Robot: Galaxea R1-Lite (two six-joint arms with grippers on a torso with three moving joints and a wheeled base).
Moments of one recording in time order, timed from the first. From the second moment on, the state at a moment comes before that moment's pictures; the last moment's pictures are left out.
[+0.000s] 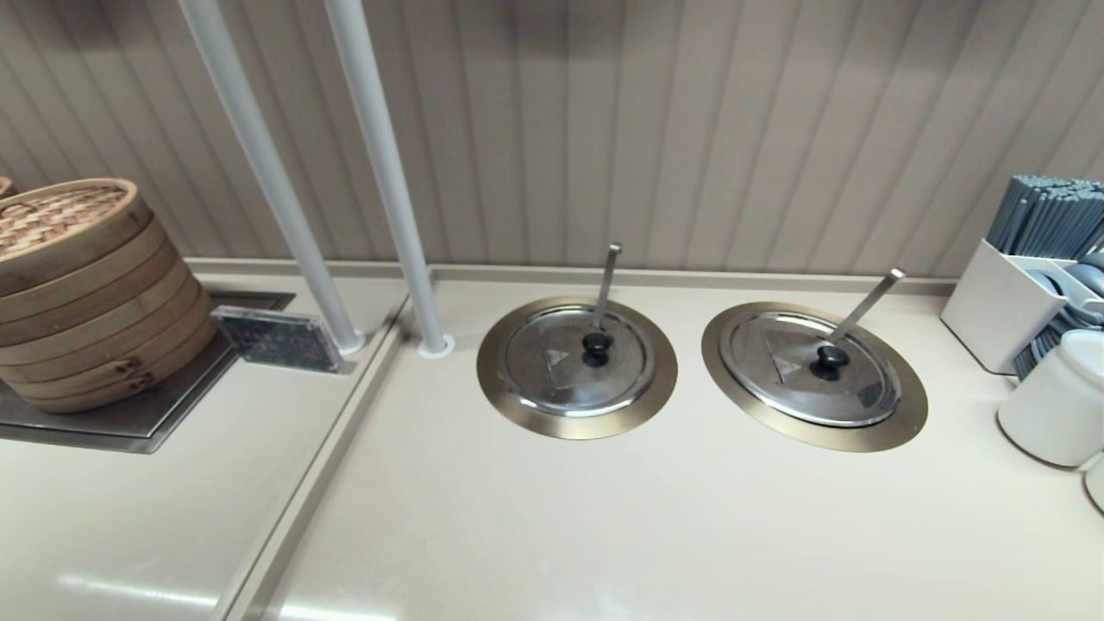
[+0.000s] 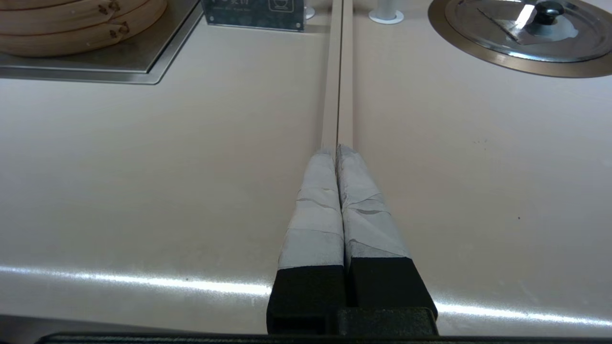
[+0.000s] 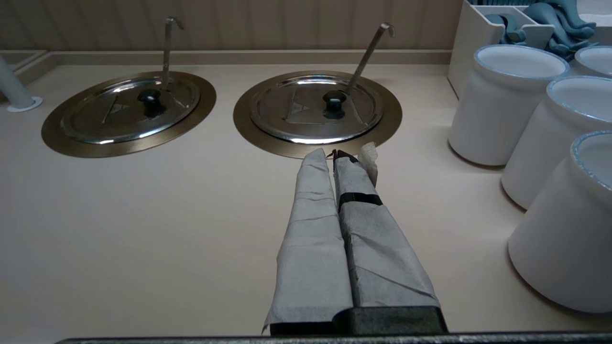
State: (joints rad) left arm 0.00 0.00 0.00 0.00 0.00 0.01; right arm 0.00 0.01 -0.20 0.06 -0.03 -0.01
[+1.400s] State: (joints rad) left arm 0.00 0.00 0.00 0.00 0.00 0.01; right arm -0.03 1.65 -0.72 -0.44 -0.02 0.17
